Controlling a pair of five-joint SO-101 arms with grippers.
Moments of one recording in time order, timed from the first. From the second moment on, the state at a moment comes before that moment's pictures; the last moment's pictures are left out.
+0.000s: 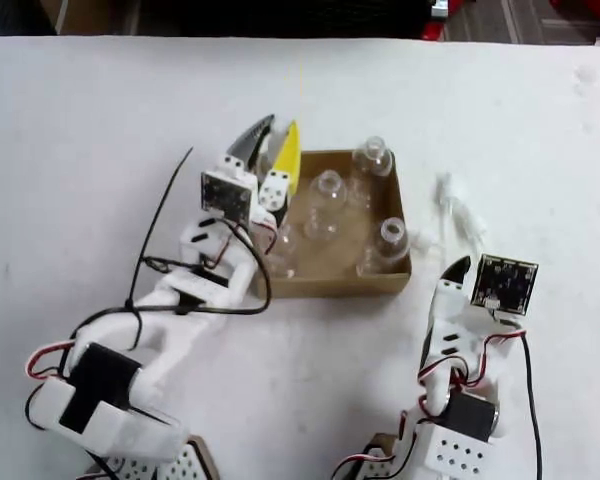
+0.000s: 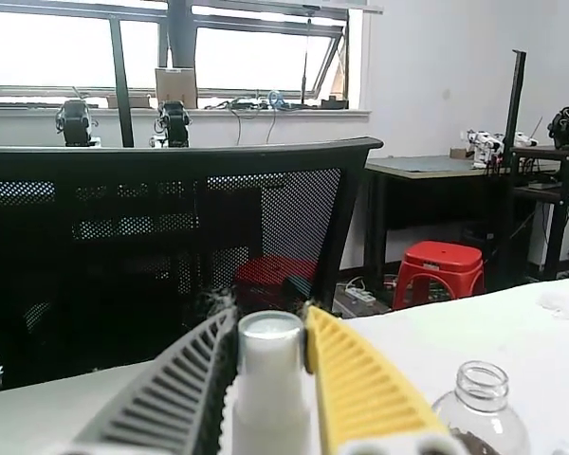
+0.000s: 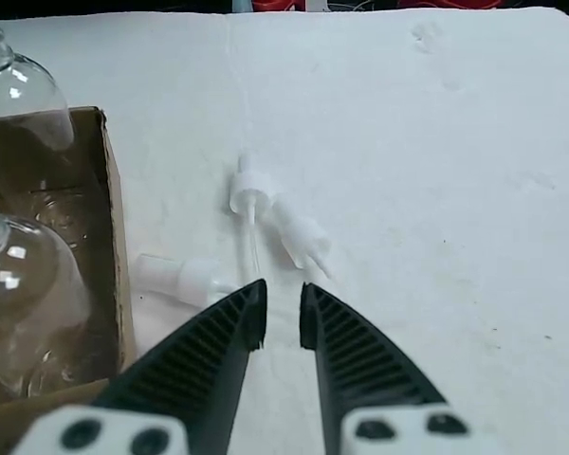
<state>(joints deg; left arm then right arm) 16.3 -0.8 58.6 -55.2 2.1 15.6 -102.9 96.4 39.6 8.7</state>
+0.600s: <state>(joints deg) 16.4 -2.3 61.0 -55.2 2.1 15.6 -102.9 96.4 39.6 8.7</state>
